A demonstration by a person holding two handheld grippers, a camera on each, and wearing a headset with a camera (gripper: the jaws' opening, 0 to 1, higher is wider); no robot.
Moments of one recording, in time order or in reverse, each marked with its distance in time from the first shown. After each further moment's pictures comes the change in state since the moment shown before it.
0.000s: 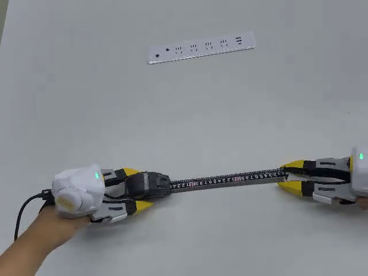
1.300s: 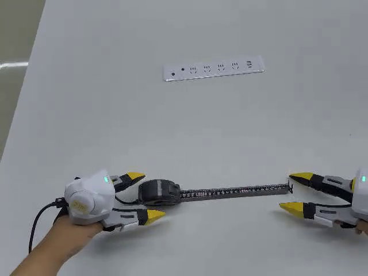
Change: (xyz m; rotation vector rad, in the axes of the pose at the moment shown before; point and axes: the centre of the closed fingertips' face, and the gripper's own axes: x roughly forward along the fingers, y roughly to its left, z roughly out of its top) left arm -0.017 -0.001 0.012 -0.125 -0.088 0.094; right arm -0.003 0.004 0.009 0.039 -0.009 -0.122
